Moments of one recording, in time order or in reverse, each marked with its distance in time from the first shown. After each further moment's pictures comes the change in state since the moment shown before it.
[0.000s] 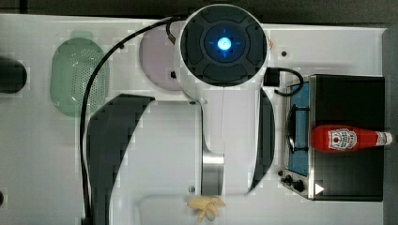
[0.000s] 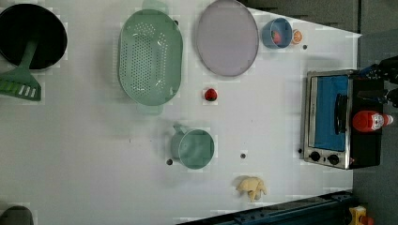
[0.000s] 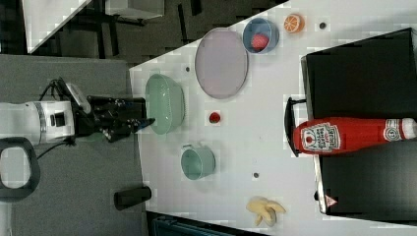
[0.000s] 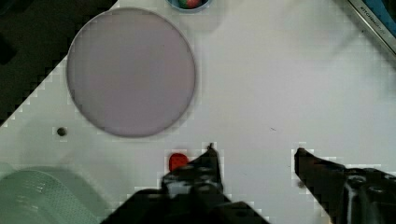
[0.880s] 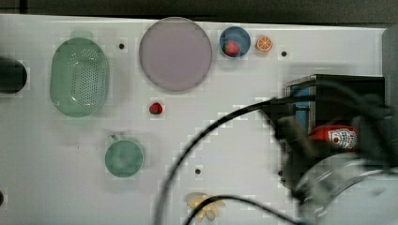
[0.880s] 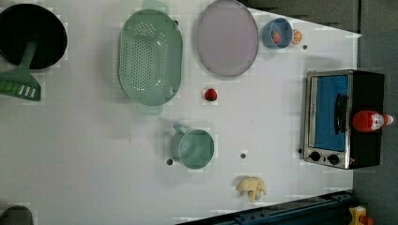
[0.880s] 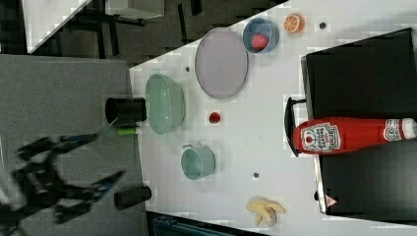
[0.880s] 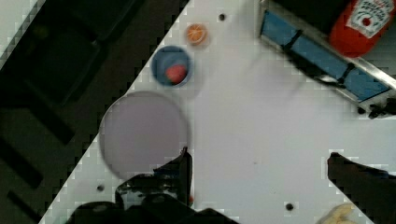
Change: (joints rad) arm -0.058 -0.333 -0.167 -0.032 -0.034 -0.047 0.000
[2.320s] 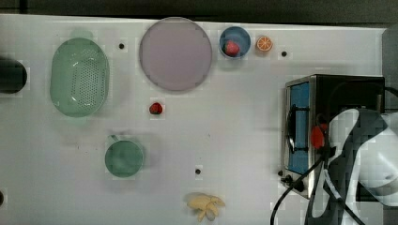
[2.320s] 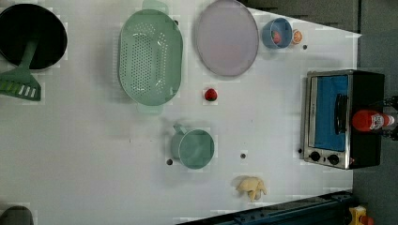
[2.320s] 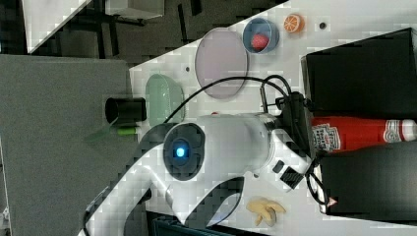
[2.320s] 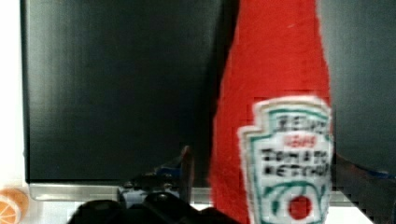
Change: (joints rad) arm -0.097 0.627 -0.372 -0.104 0.190 0.415 0.000
